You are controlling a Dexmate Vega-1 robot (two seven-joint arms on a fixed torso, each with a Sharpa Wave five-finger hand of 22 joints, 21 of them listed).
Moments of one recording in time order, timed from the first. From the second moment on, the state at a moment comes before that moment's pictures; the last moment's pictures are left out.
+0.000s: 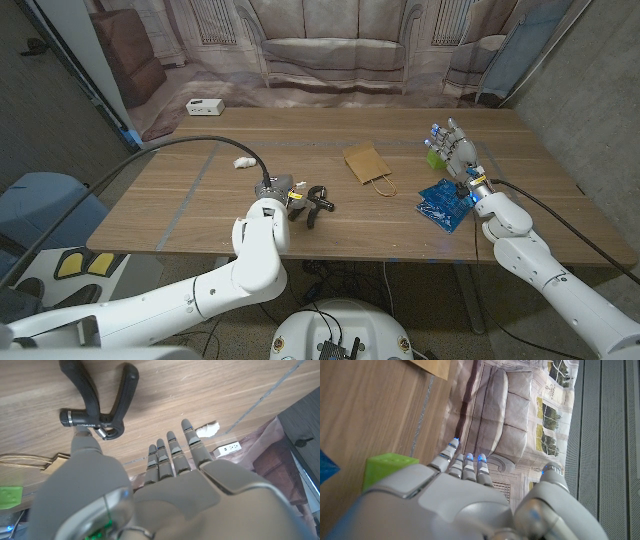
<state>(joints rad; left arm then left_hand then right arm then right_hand) 0.81 0.70 1.02 -2.26 1.32 1.28 -0.60 0.70 0.03 -0.06 -0.14 0.18 0.28 0.07 0.21 0.18 0.33 0.01 0.25 0.21 0.39 0.05 0.21 0.17 0.41 0.20 0.26 0.19 -1.01 -0.61 -0.26 -1.40 0.73 0.47 0.18 0.21 0.00 0.21 -0.14 0.18 0.15 0.09 0.20 0.18 0.09 0.13 0.22 0.19 -0.01 0.07 0.23 0.20 0.21 0.01 0.20 0.17</state>
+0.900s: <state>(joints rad) 1.03 0.41 0.68 -2.18 1.75 0.82 -0.91 0.73 0.04 -0.03 -0.15 0.18 0.29 0.07 0.20 0.18 0.33 0.01 0.24 0.21 0.42 0.05 0.21 0.17 0.46 0.21 0.27 0.19 -1.03 -0.61 -0.25 -1.42 0.73 0.48 0.16 0.21 0.00 0.21 -0.14 0.18 0.15 0.09 0.20 0.18 0.09 0.13 0.22 0.19 -0.01 0.07 0.23 0.20 0.21 0.01 0.20 0.17</state>
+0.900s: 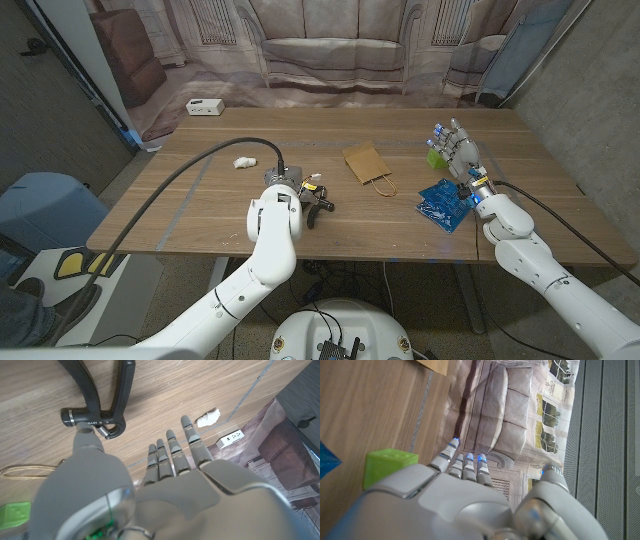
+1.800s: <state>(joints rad) 1.08 0.28 0.58 -2.15 1.82 0.64 -1.00 0.74 0.04 -0.03 -0.15 0.18 0.29 0.07 0.20 0.18 0.33 0.02 0.24 0.21 0.43 0.05 0.20 0.17 0.50 0.21 0.28 0.19 -1.06 -0.61 -0.24 -1.44 0.73 0.49 0.15 0.21 0.01 0.21 -0.13 0.18 0.15 0.09 0.20 0.18 0.10 0.13 0.22 0.19 0.00 0.07 0.22 0.20 0.21 0.01 0.20 0.17</state>
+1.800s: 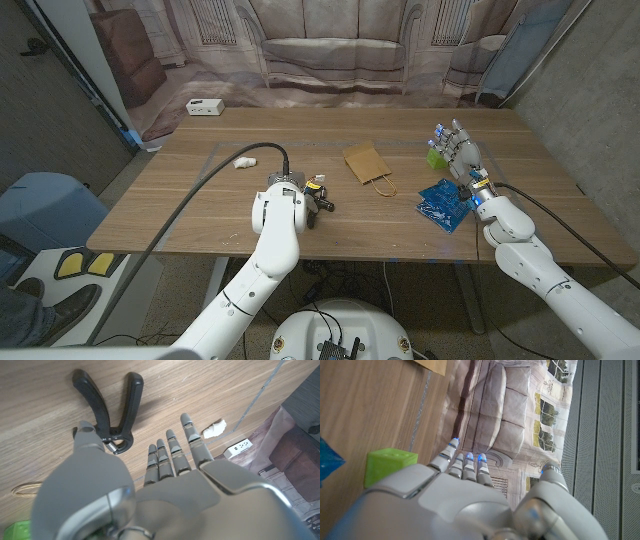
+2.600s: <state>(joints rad) 1.10 0.24 0.60 -2.09 1.81 0.69 -0.95 0.74 0.04 -0.02 -0.14 0.18 0.31 0.07 0.20 0.18 0.34 0.02 0.24 0.21 0.43 0.05 0.20 0.17 0.51 0.22 0.28 0.19 -1.06 -0.62 -0.24 -1.44 0.73 0.47 0.16 0.21 0.01 0.21 -0.13 0.18 0.15 0.09 0.20 0.18 0.11 0.13 0.22 0.19 0.00 0.07 0.22 0.20 0.21 0.00 0.20 0.17</state>
